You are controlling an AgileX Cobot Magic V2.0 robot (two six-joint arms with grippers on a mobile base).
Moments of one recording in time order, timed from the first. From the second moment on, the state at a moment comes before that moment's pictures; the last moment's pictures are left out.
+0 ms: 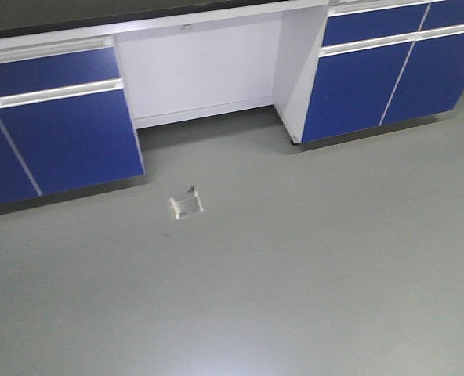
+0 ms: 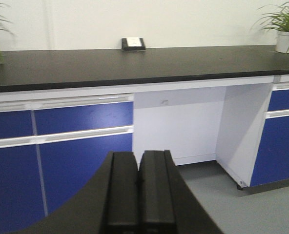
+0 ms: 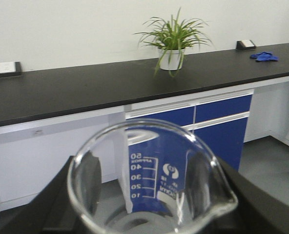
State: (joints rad) left arm -0.01 -0.01 0.03 0.15 0.13 -0.26; right arm -0.04 0.68 -0.60 -0.56 0.11 0.59
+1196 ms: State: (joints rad) left arm -0.01 -0.01 0.03 0.15 0.13 -0.26; right arm -0.04 0.68 -0.60 -0.56 0.11 0.59
